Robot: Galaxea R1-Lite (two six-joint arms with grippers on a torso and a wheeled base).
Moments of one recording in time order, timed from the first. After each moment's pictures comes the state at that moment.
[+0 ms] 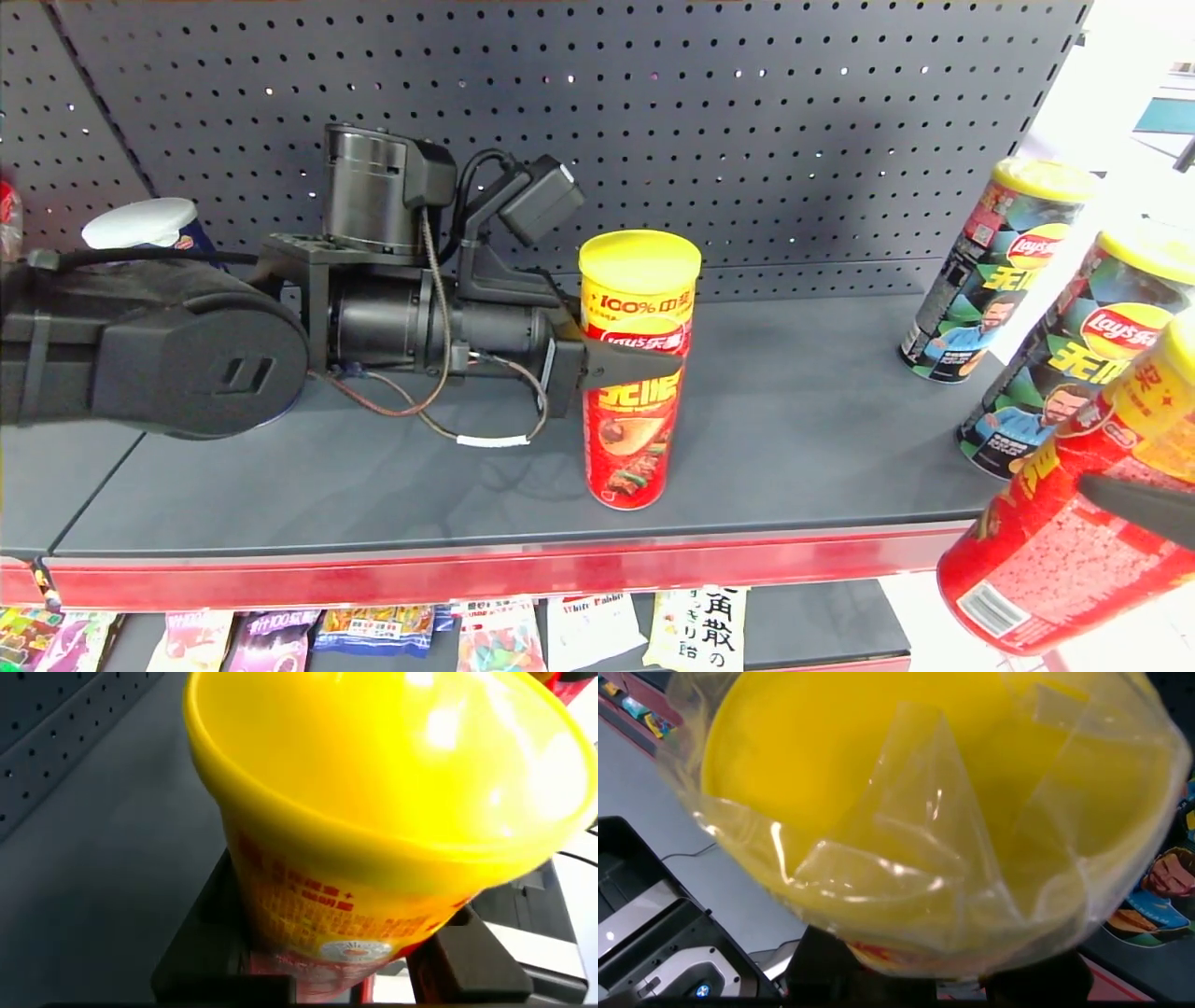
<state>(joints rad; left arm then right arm) -0.59 1.79 -1.22 -0.25 -0.71 0.16 0.38 0.87 -0.70 0.11 0.30 -0.10</state>
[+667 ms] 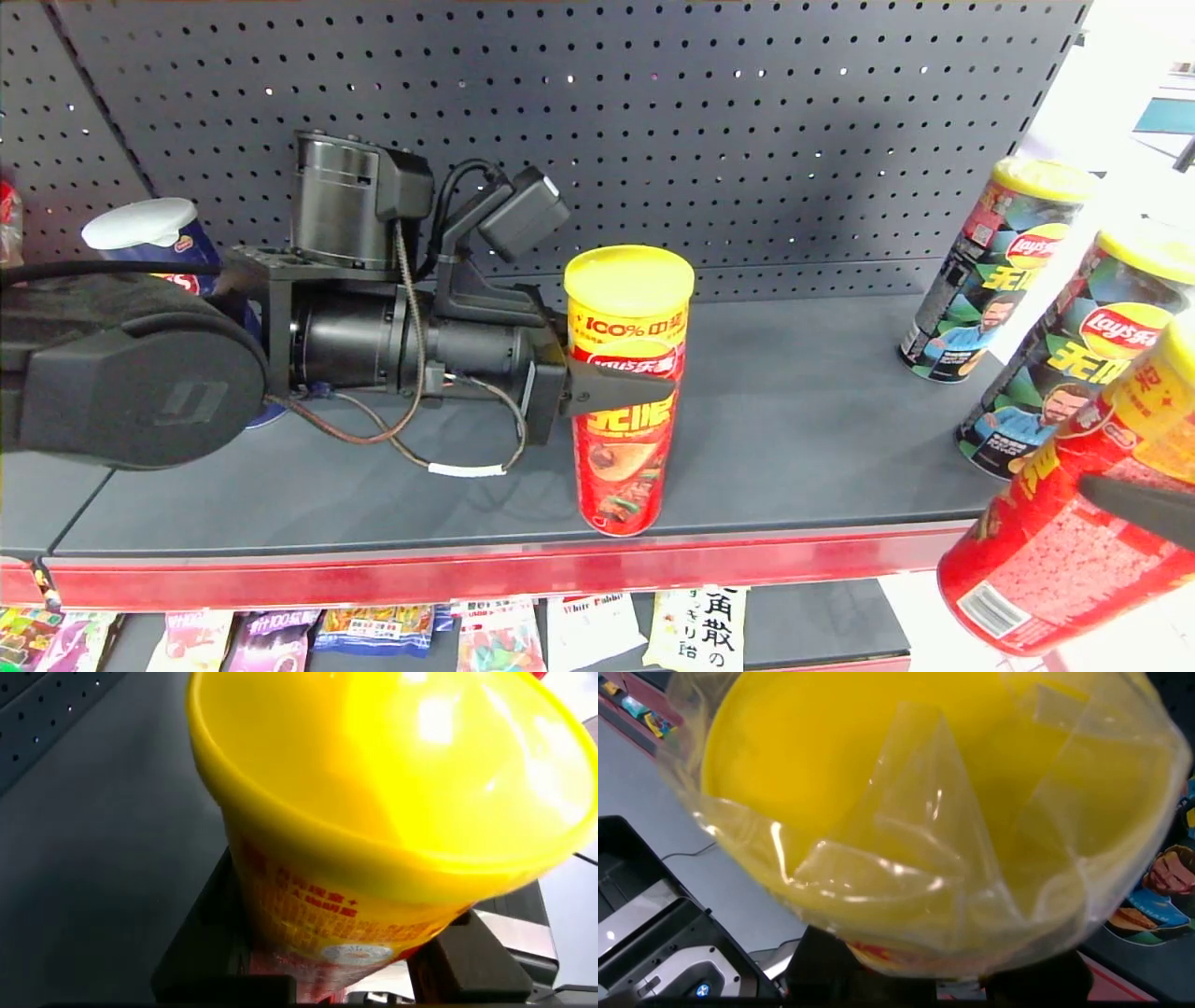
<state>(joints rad) -0.60 1.73 -1.15 -0.25 -0.72 0.16 0.38 0.87 -0.70 0.11 0.30 -0.10</state>
